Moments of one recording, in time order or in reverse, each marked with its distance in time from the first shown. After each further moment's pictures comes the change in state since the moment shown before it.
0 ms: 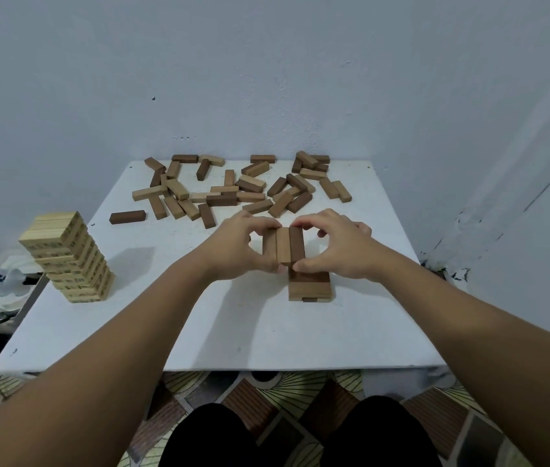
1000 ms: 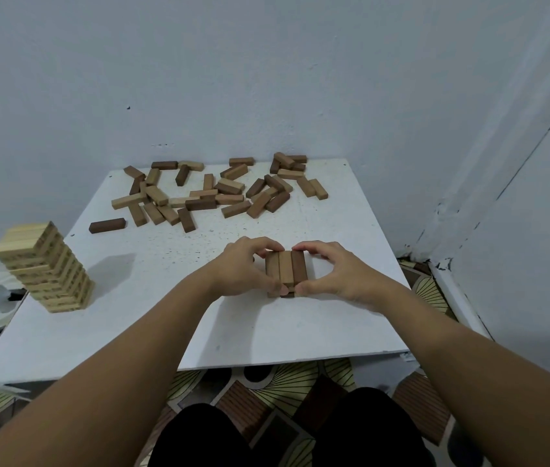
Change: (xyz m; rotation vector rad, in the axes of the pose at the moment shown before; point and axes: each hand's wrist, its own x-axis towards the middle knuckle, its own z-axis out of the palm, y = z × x) left_hand 0.002 0.022 0.046 -0.058 -0.158 -0.126; right_hand -0.042 0.060 0.028 0.450 -0.099 0.137
